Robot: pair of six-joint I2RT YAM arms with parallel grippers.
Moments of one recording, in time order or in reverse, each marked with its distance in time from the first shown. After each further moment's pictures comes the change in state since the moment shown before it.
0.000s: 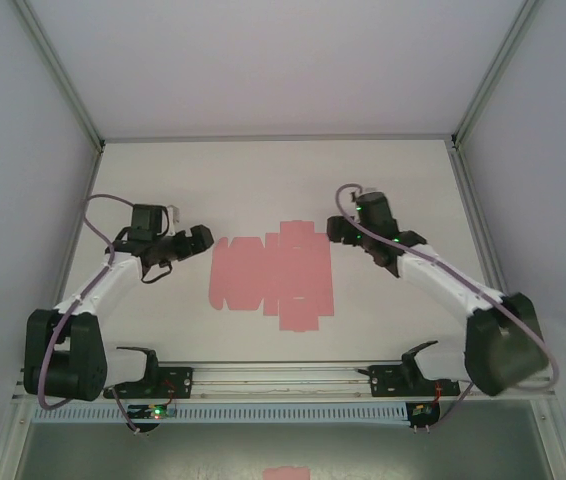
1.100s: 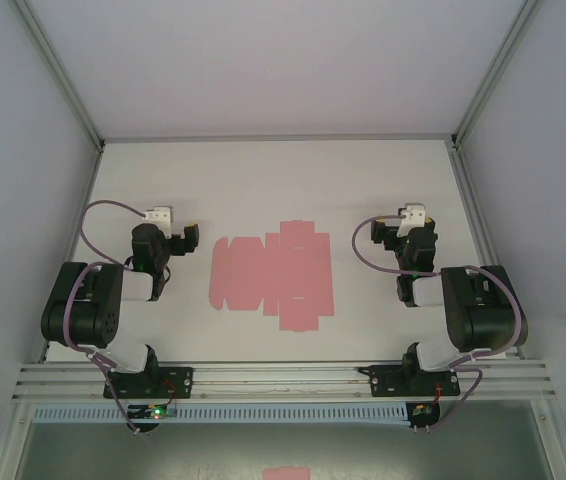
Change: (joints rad) left arm 0.076 0.274 -0.336 1.160 -0.332 0.447; right arm -0.410 0.156 -0.520 1.228 -0.025 -0.351
